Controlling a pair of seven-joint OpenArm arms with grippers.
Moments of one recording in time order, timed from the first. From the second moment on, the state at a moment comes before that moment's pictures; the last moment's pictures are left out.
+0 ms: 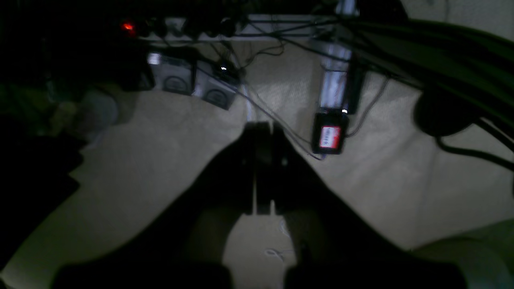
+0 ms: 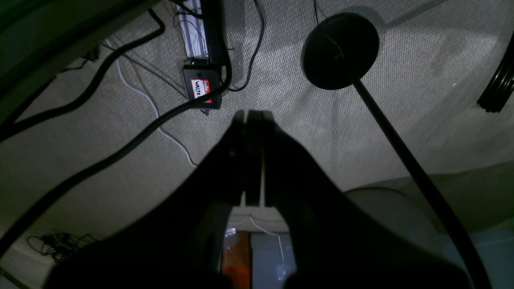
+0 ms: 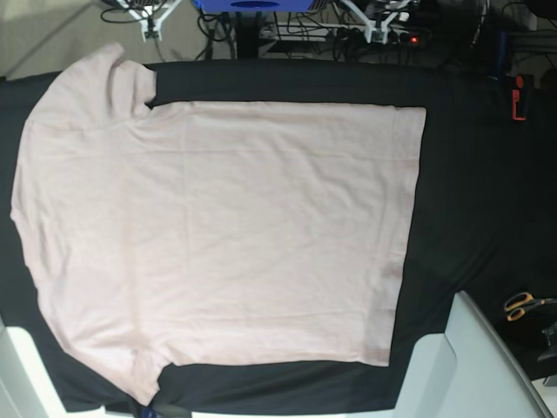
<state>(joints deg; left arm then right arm) 17.1 -7.5 1.3 26.0 -4.9 -3.3 -0.1 -12.9 0.9 1.4 19.3 -2.3 0.3 -6.8</state>
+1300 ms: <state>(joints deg) 37.7 -14.9 -26.7 97.8 -20.6 -20.7 20.2 -15.6 5.4 57.6 81.7 32.9 40.0 -63.9</state>
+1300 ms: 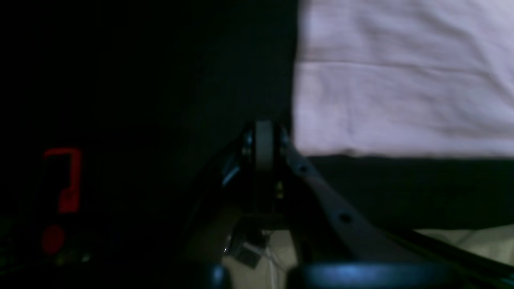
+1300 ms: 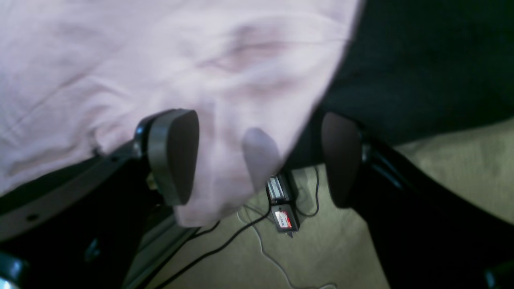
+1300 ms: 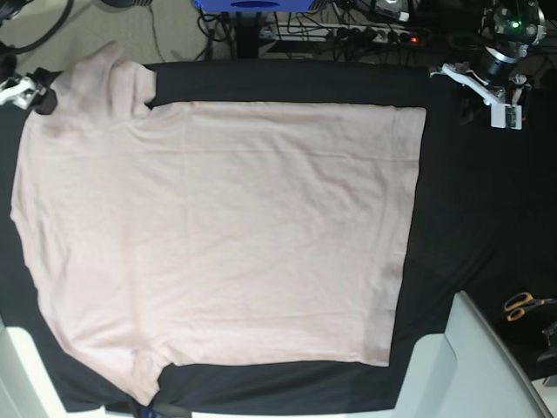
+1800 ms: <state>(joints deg) 34.7 -12.6 -32.3 89.6 -20.6 -24.6 20.5 -12.0 9.1 57.7 66.4 34.1 40.2 -59.9</state>
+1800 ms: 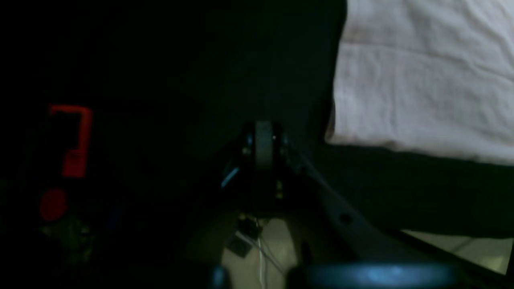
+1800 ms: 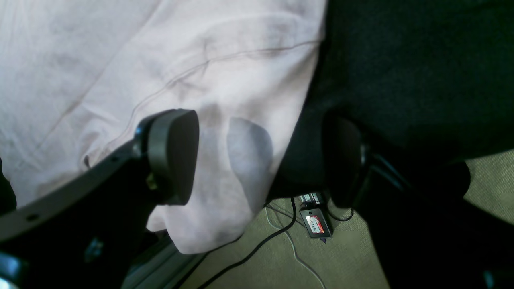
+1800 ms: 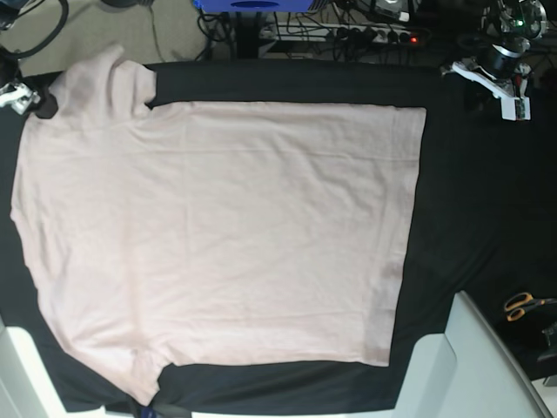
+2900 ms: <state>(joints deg) 27.6 -8.5 -32.2 85.0 -31.5 -24.4 33.9 -14.9 5.7 52.0 66.5 35.8 40.6 -58.4</state>
